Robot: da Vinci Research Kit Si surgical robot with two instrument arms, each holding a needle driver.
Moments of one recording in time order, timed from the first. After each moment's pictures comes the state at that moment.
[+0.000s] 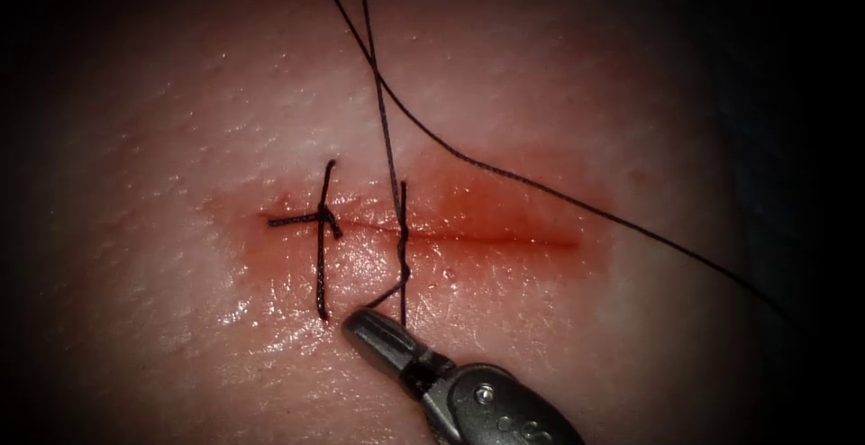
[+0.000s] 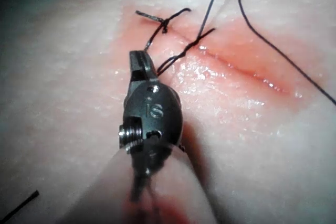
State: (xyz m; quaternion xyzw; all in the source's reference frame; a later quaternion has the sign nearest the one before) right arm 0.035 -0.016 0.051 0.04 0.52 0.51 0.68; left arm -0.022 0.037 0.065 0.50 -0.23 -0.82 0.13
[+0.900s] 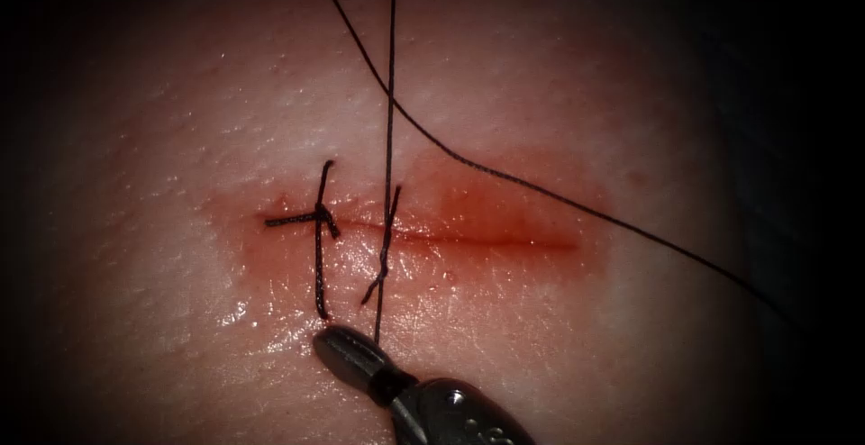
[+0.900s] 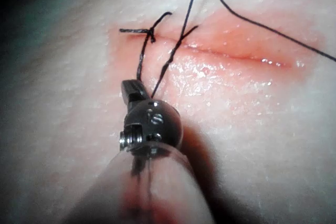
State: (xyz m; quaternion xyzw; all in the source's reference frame) right arm 0.036 -0.020 0.052 0.22 0.41 0.65 0.60; left arm -0.024 0.042 0.069 0.50 -0.25 -0.82 0.12
